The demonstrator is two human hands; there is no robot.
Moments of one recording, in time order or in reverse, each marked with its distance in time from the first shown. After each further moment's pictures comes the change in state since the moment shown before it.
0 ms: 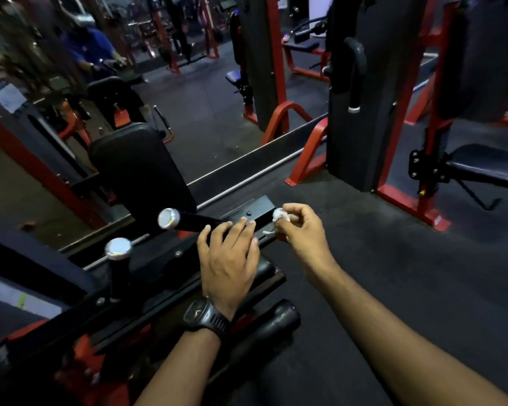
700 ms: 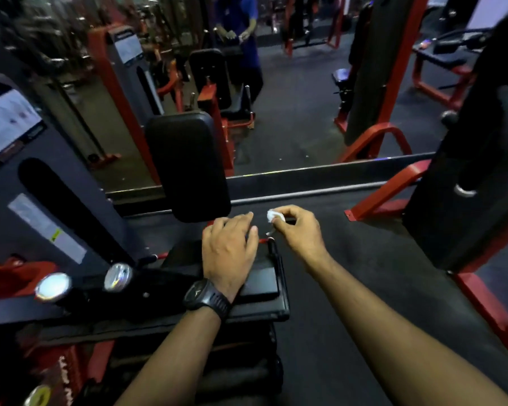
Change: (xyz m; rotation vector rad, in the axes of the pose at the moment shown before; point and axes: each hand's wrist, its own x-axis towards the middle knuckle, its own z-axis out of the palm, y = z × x) left_hand 0.135 -0.023 0.125 0.186 -0.075 -0.502; right_hand 0.238 -0.006 0.046 -0.398 -0.536 -0.167
